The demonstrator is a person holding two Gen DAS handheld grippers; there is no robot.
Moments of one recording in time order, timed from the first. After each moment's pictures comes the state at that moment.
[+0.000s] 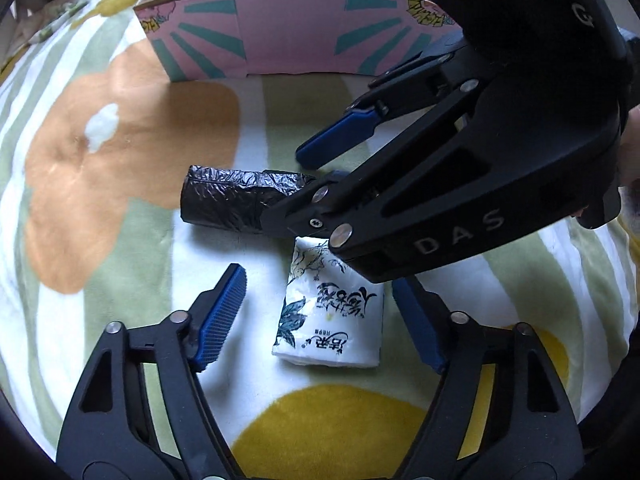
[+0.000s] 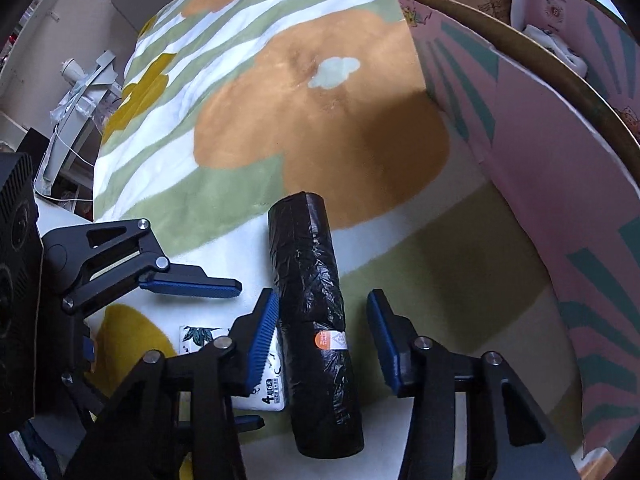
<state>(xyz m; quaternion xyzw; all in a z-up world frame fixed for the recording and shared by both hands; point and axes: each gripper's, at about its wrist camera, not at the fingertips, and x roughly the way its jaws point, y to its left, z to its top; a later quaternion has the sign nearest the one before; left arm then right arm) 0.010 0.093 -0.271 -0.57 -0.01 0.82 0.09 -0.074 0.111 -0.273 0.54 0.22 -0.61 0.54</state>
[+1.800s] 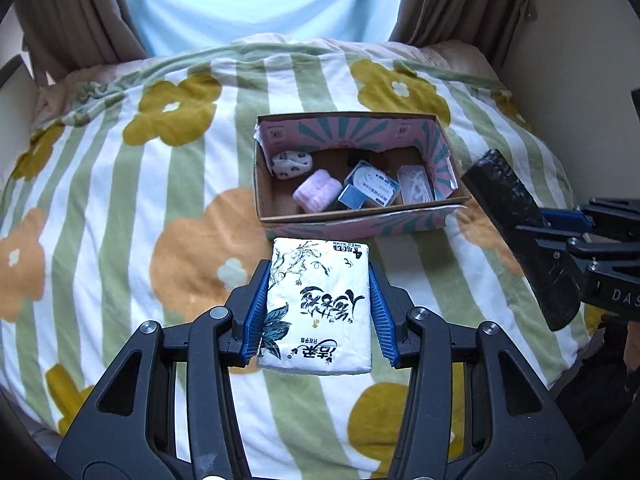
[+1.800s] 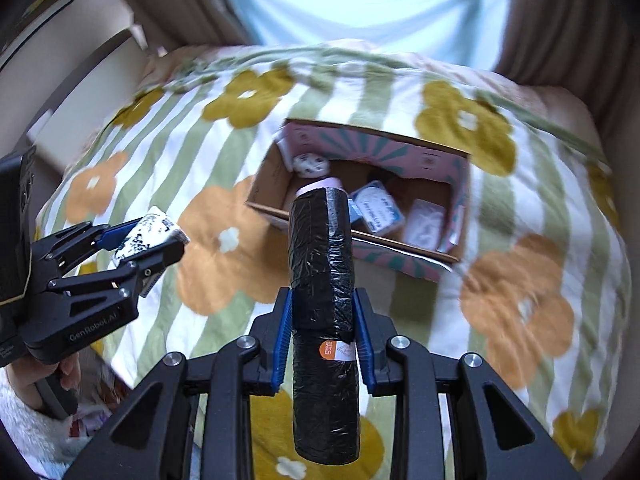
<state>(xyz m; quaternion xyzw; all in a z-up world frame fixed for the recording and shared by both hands) -0.039 0.006 -0.031 -0.49 0.01 0.86 0.10 -0.036 0.184 -0.019 0.53 0.04 -0.83 0.18</state>
